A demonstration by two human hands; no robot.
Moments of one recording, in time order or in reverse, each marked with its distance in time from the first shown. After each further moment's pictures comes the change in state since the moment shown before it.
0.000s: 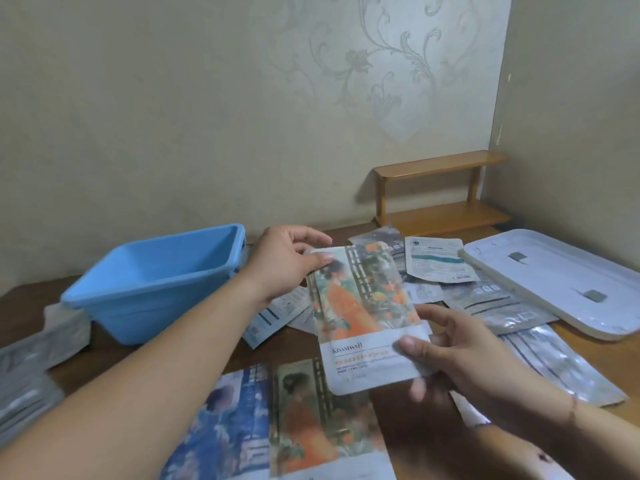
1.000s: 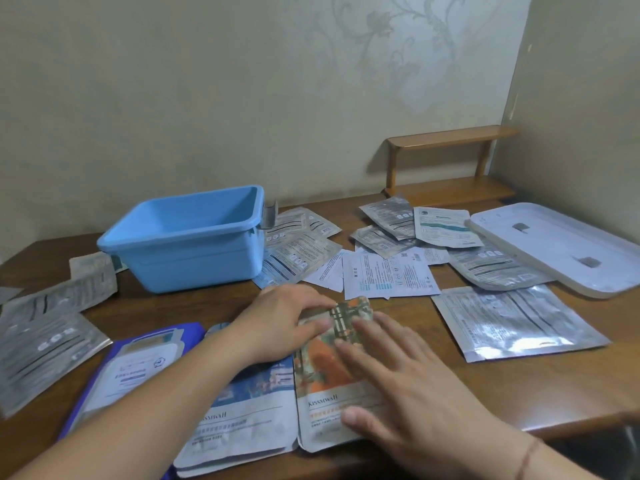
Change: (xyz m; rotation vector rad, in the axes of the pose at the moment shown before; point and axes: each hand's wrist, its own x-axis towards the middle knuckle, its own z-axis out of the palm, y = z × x) left_hand -0.092 -0.081 -0.007 0.617 -0.330 0.222; right_hand -0.051 0.046 0.079 -1.482 0.051 -0.506
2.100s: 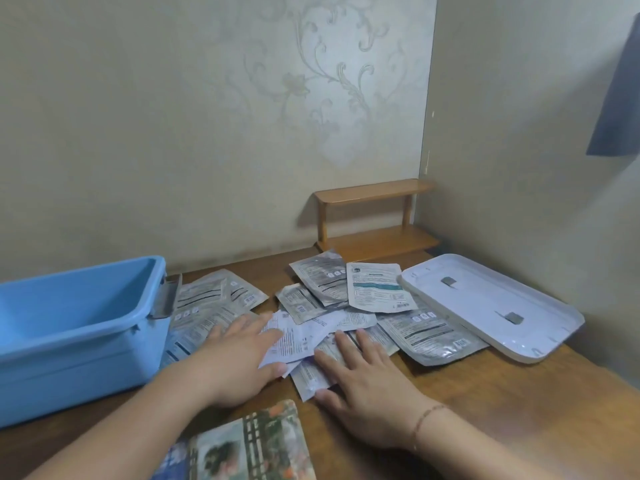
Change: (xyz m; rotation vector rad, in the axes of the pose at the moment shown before) left_hand 0.111 0.014 -0.009 0.373 -0.349 -0.119; right_hand 0.085 0.110 0.017 0.102 -0.404 0.309
